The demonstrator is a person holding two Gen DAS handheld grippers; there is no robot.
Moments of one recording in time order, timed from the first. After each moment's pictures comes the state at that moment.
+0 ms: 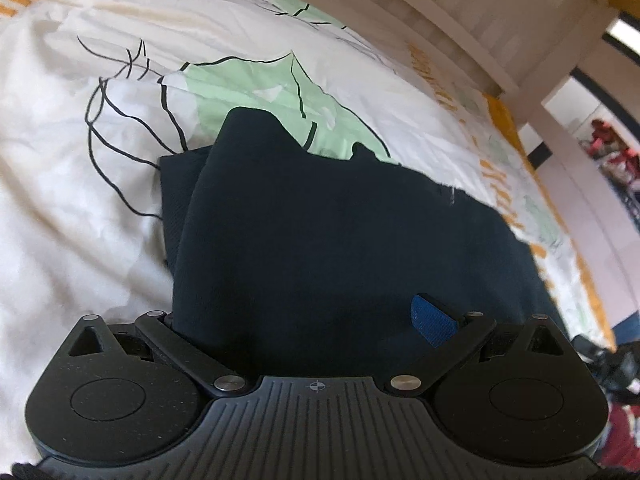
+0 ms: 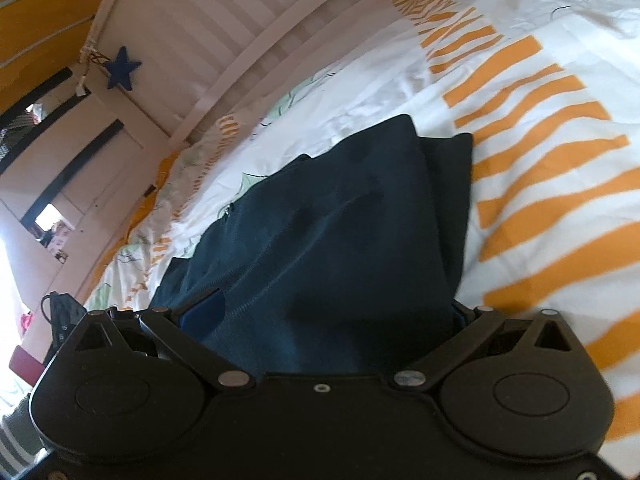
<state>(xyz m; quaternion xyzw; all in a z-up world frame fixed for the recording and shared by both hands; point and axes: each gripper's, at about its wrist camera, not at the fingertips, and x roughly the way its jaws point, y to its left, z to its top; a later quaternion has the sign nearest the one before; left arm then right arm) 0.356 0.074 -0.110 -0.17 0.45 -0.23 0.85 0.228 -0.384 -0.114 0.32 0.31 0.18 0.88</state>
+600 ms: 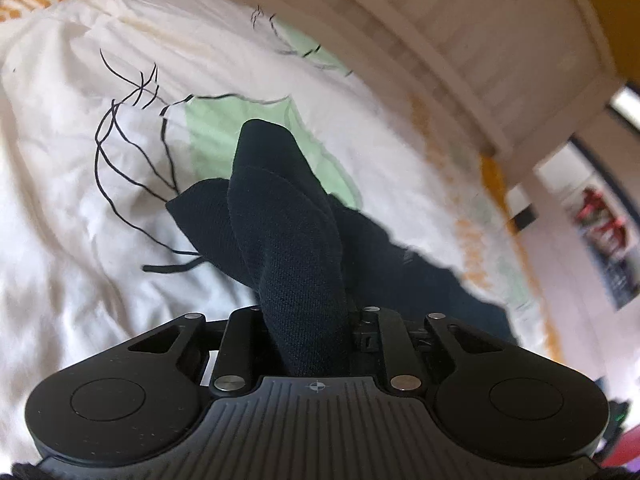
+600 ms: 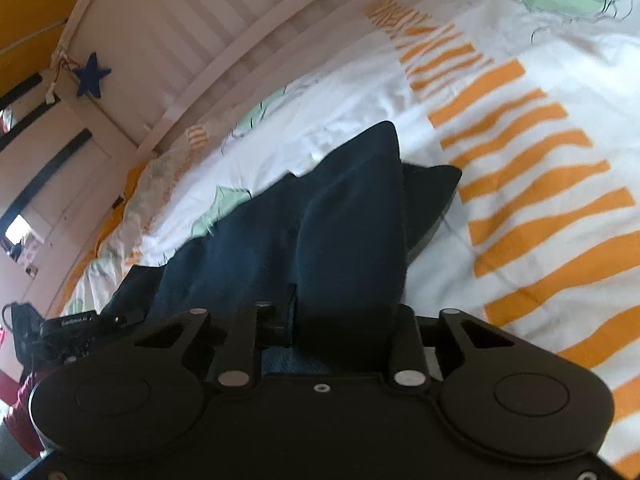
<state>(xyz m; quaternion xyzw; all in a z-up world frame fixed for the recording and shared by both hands) 0.334 0.077 -0.068 -0.27 0.41 -0.21 0.85 0.222 -0.368 -0.083 0.32 0.32 0.11 0.89</state>
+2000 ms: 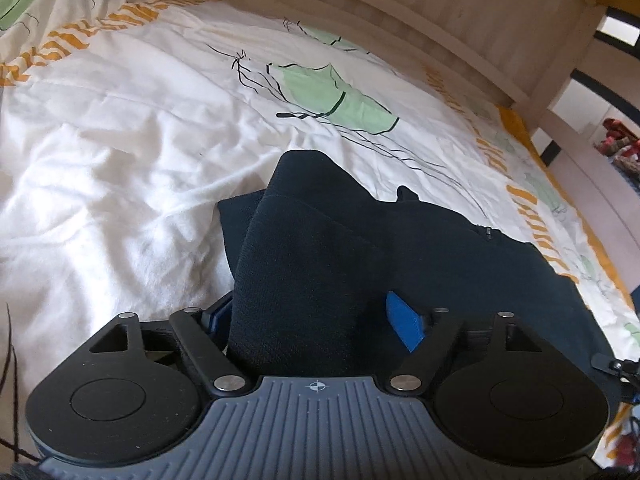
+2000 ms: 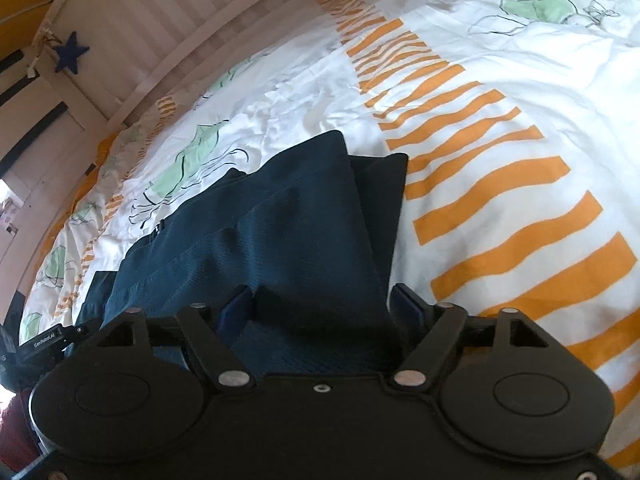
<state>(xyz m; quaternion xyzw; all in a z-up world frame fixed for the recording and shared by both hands) 0.144 0.119 -0.095 -0.15 0.39 -0.16 0.89 0.026 -0.347 -0.096 0.29 0.36 0.04 0.88</state>
